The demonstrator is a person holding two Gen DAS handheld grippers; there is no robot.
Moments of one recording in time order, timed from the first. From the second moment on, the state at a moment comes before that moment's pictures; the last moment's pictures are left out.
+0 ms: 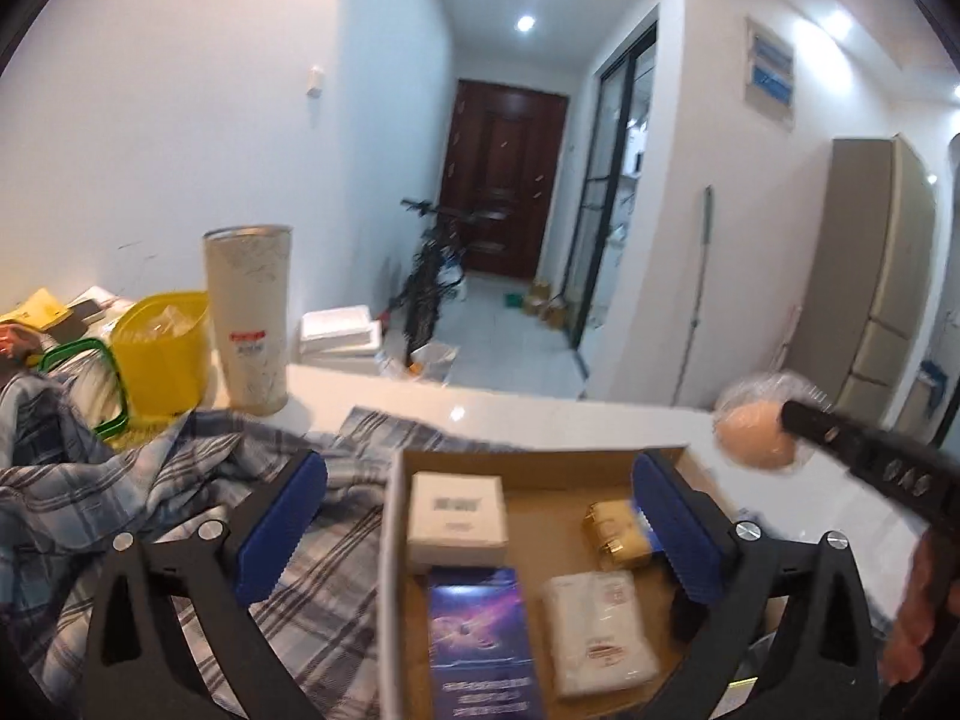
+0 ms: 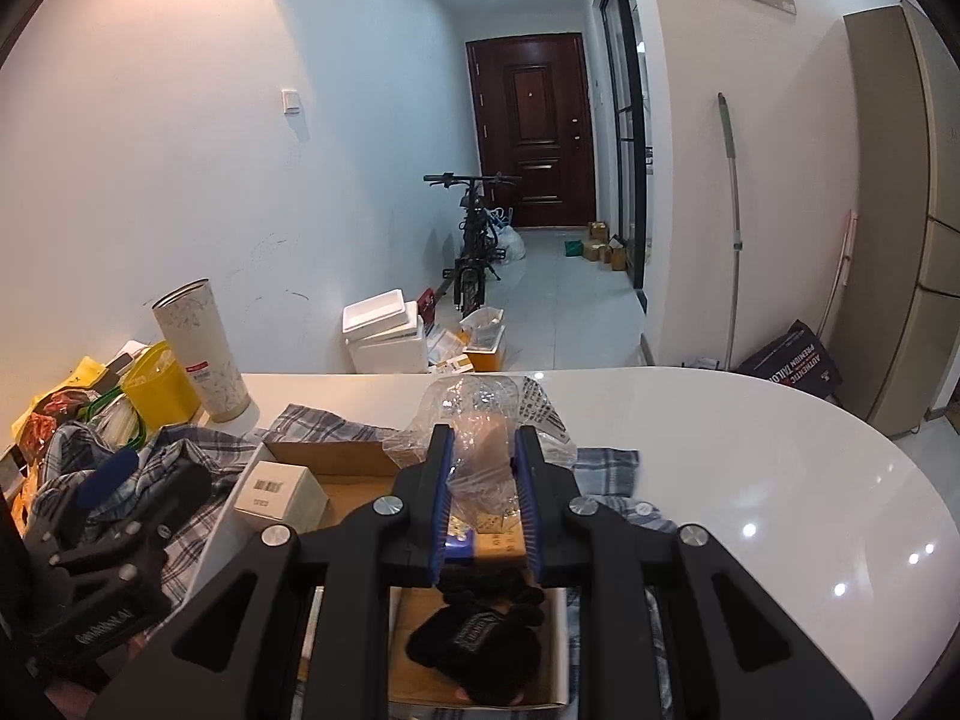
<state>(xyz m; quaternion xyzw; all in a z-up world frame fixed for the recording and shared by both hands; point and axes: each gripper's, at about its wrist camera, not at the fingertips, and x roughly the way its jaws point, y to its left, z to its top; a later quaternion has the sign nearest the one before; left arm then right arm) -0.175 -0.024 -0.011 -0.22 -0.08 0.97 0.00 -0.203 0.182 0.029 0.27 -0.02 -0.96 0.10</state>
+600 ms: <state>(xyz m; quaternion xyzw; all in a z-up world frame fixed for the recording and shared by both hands) -0.179 -0.074 -0.027 -0.25 -0.17 0.95 -0.06 -0.233 0.105 -0.004 0.33 0.04 -0.93 0.14</state>
